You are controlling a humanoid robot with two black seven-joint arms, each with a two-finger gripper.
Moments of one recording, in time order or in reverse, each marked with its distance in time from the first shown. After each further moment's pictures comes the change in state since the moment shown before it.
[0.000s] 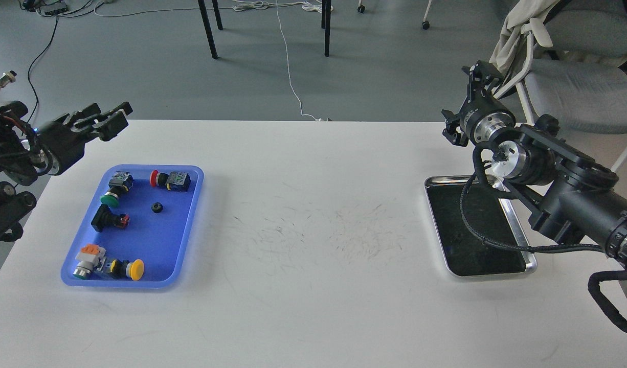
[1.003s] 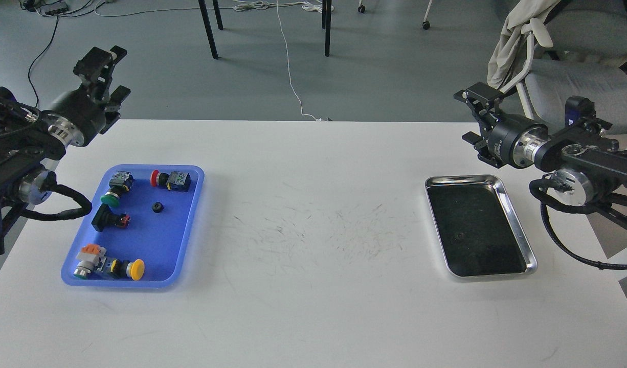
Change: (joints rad) left arm -0.055 -0.107 -0.068 0.036 -0.811 -0.335 0.000; right arm 0.149 -0.364 -0.481 0.406 -0.244 0.093 -0.002
